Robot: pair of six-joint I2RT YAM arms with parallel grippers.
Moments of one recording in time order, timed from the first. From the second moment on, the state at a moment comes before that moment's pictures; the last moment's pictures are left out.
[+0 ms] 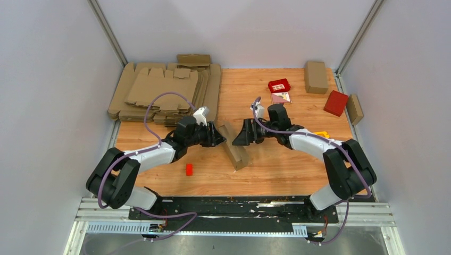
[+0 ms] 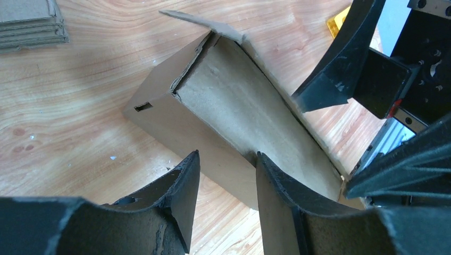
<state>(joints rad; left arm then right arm) -0.54 1.41 0.59 0.33 0.34 -0.60 0.46 1.54 0.79 0.12 -0.75 0.45</state>
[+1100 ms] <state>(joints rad) -0.58 1.39 0.58 0.31 0.26 -0.63 0.83 1.58 1.08 -0.48 -0.04 0.20</state>
